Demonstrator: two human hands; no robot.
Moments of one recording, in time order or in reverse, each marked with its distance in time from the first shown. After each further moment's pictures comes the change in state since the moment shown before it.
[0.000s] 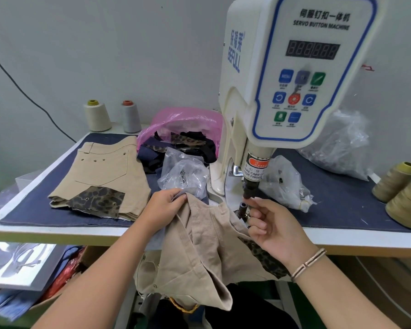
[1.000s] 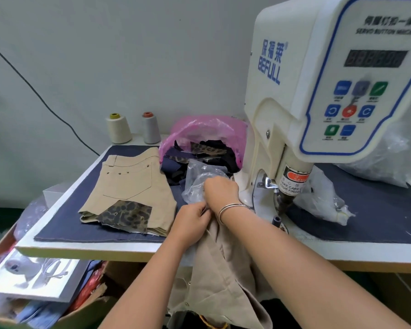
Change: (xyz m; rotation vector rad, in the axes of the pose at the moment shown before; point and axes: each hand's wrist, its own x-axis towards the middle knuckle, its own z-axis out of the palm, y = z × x) left_hand 0.002 0.001 0.002 0.111 0.052 0.024; right_hand 0.142 0.048 0.123 -2.251 0.275 -0.758
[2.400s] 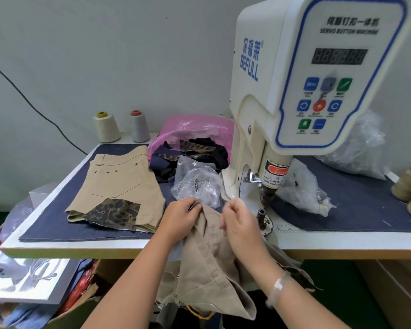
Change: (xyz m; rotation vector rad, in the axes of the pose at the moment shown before) left_hand -0.002 0.001 0.001 -0.055 -0.008 0.013; right_hand -0.133 0.030 -0.018 1.269 0.194 0.211
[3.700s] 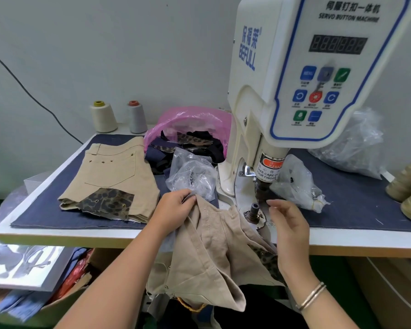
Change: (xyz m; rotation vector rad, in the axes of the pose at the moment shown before) left_hand -0.005 0.010 -0.005 -0.040 -0.014 -0.048; right_hand -0.015 0.029 -0.071 0.170 0.336 -0.052
